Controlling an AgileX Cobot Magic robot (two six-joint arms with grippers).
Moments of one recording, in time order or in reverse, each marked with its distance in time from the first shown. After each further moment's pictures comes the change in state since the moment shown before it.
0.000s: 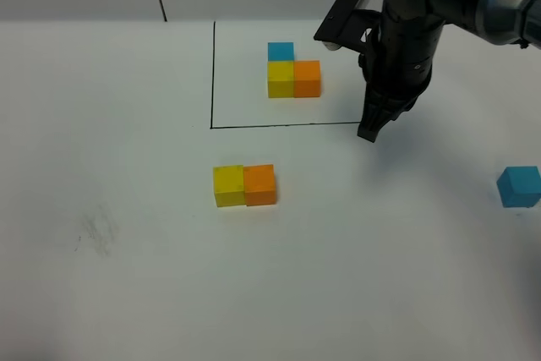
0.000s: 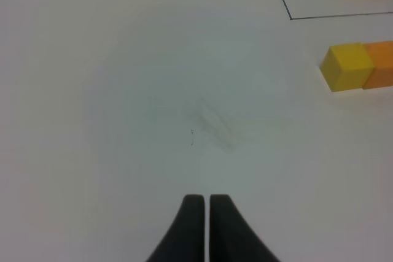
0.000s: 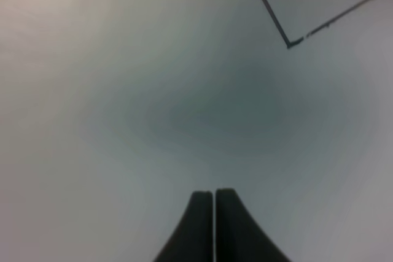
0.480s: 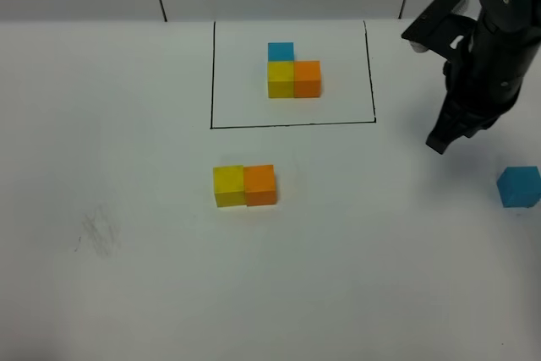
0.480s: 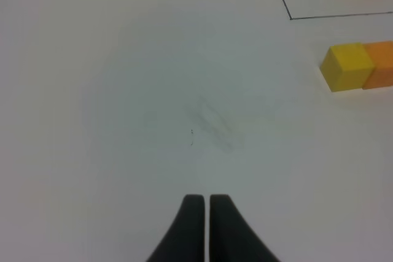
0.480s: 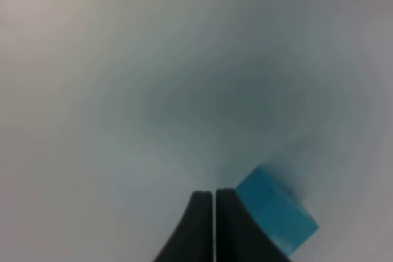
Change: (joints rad) left arm 0.000 0.000 0.000 0.000 0.000 0.000; right arm -0.162 -0.217 0.320 -0.011 -0.100 0.106
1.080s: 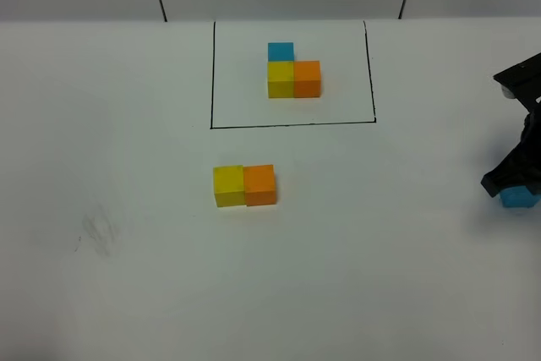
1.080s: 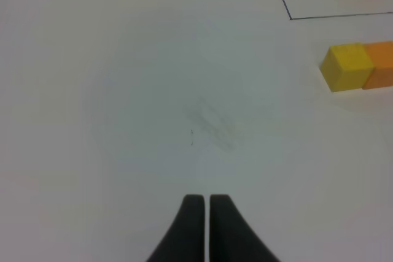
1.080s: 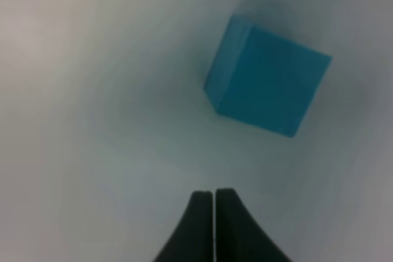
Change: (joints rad) left arm 0.000 0.000 0.000 0.000 0.000 0.000; right arm -0.169 -0.133 0.324 -0.012 -0.171 0.260
